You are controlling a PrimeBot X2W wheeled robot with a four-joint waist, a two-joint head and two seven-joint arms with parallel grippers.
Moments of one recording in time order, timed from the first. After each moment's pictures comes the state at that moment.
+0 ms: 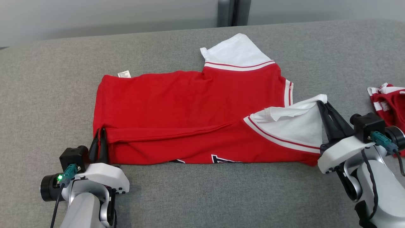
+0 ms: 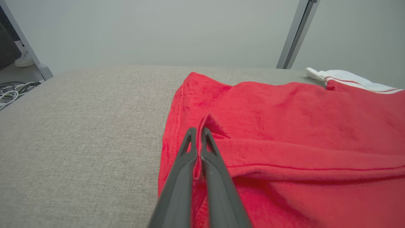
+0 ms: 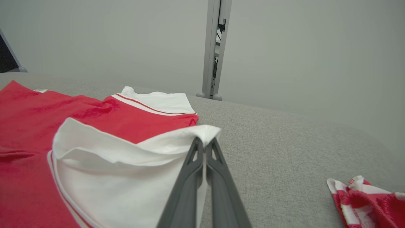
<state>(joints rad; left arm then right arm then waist) -0.32 0.05 -0.02 0.59 -0.18 0.07 -0.26 -0.47 -0.22 0.23 0.57 0.20 0.13 -0.26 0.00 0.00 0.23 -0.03</state>
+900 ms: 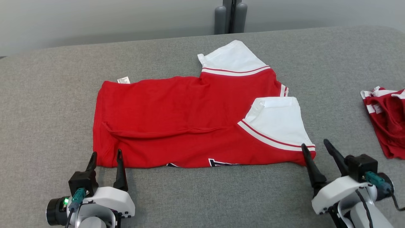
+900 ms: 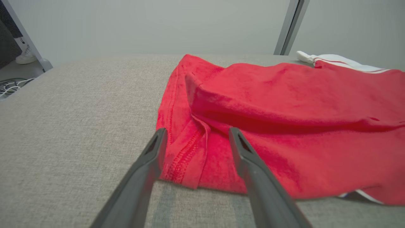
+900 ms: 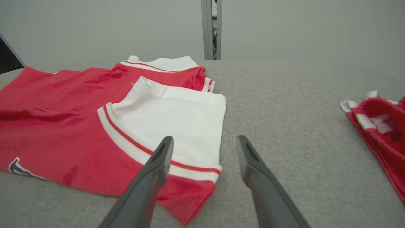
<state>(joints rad) -0.19 0.05 -0.07 0.50 -0.20 0.12 -0.26 -0.30 -0.17 0.21 0.54 0.26 0.13 -0.26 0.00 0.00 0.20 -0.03</state>
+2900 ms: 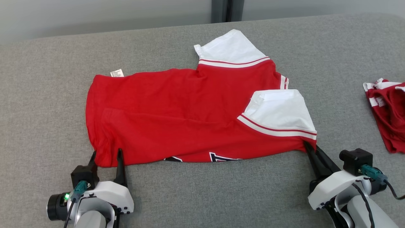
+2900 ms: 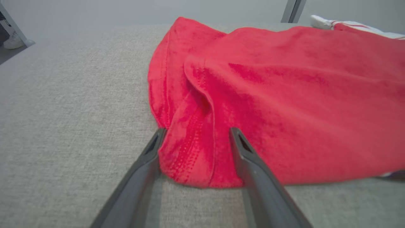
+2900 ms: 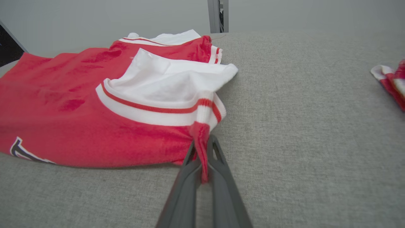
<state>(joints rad) -0.25 0.05 -0.06 0.63 -0.17 0.10 -0.26 -0.32 -0.21 0.33 0.59 0.40 0.13 -0.26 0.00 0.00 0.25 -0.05</state>
